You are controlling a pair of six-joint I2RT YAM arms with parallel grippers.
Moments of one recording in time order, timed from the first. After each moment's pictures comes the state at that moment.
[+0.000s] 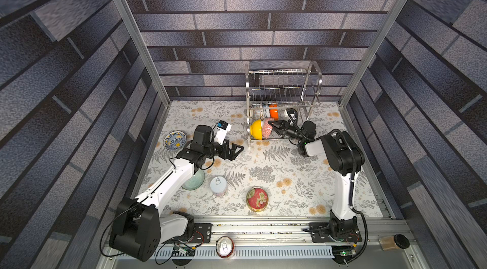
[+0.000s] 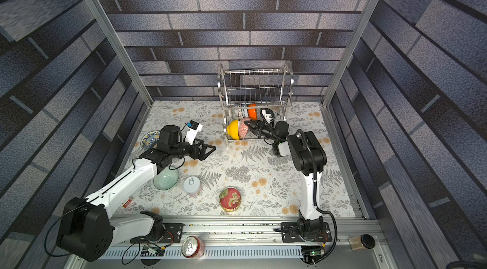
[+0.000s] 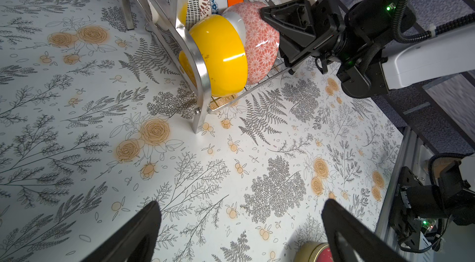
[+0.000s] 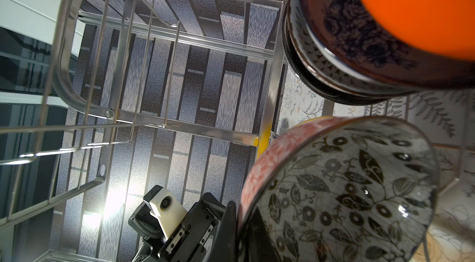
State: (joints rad) left arm -0.31 1.22 0.79 -0.18 0.57 -0.07; right arm 0.27 2.13 0.99 1.30 -0.93 1.48
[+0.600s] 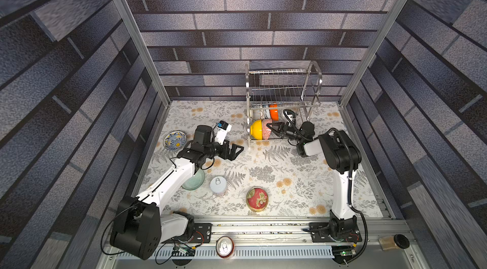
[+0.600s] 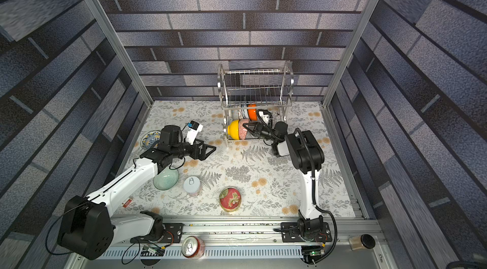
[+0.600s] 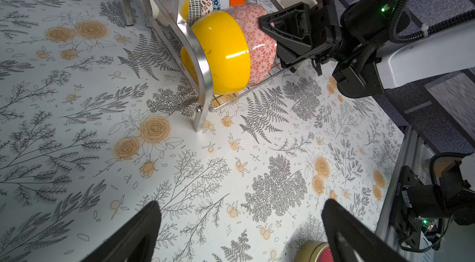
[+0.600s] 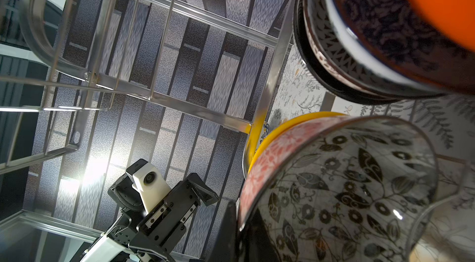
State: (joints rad) left arm -0.31 1.23 0.79 -0.18 0.57 -0.07; right arm 0.27 2.18 1.02 1.32 -1.00 1.35
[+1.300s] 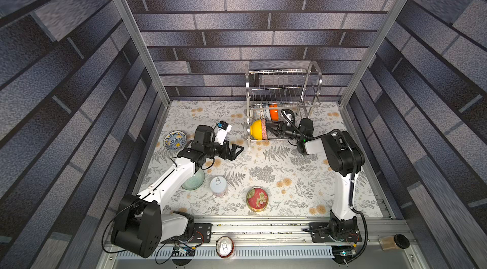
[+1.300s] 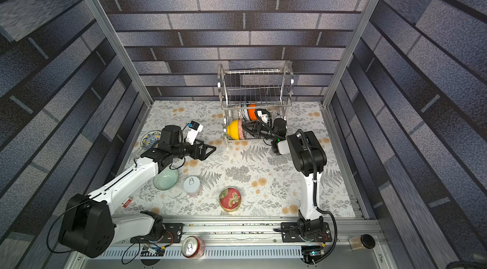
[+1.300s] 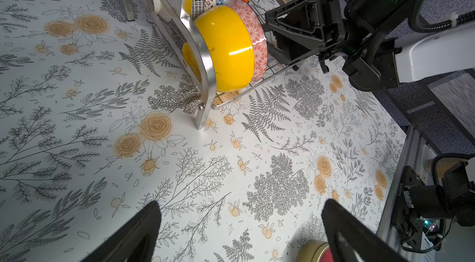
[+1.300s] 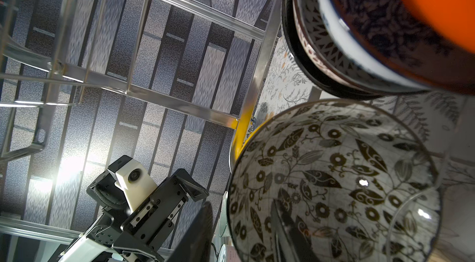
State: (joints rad) left arm -0.29 1.25 0.79 -0.18 0.57 -0.07; right arm 0.27 2.12 1.03 1.09 -1.01 1.20
